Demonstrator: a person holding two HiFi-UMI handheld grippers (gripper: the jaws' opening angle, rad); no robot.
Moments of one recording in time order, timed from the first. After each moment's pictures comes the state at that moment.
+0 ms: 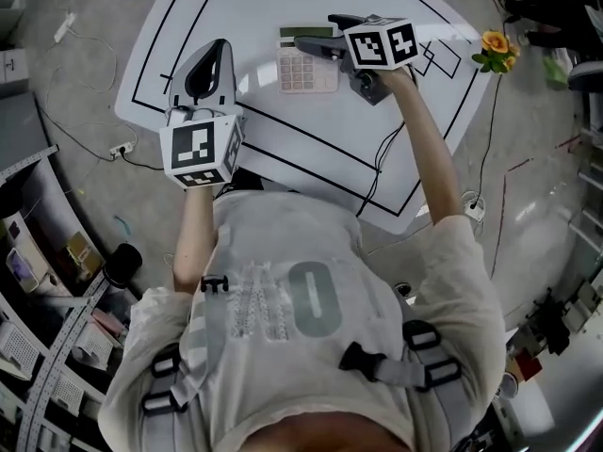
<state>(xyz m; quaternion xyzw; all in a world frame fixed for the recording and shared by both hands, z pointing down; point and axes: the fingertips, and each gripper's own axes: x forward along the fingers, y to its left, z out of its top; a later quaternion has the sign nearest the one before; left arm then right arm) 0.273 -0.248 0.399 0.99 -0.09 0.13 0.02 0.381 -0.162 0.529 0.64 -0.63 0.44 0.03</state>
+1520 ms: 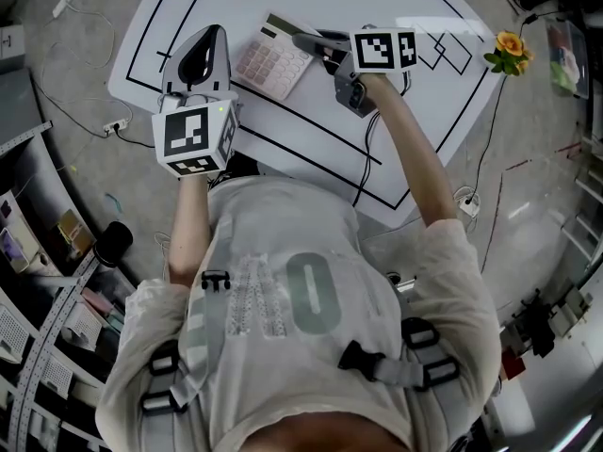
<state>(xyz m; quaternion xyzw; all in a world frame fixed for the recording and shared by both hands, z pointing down) 0.264 -0.254 0.422 0.98 -0.12 0.16 0.03 0.325 -0.165 0.542 0.57 -0.62 0.52 -0.14</state>
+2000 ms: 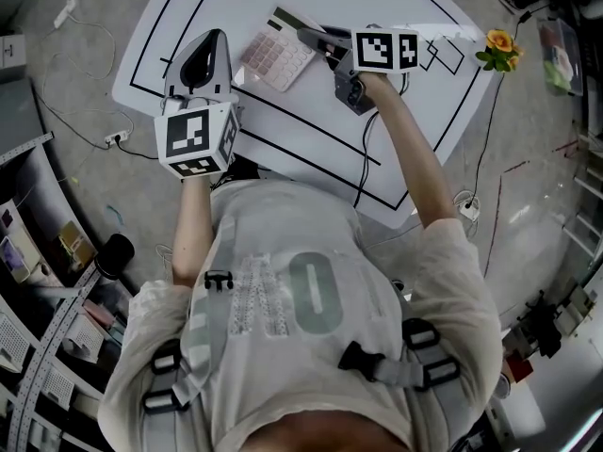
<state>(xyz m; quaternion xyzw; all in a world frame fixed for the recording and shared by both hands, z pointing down) 0.259 -0.257 0.406 0.98 -0.11 0.13 0.03 0.346 -0.168 0.519 0.62 -0.60 0.48 -0.13</state>
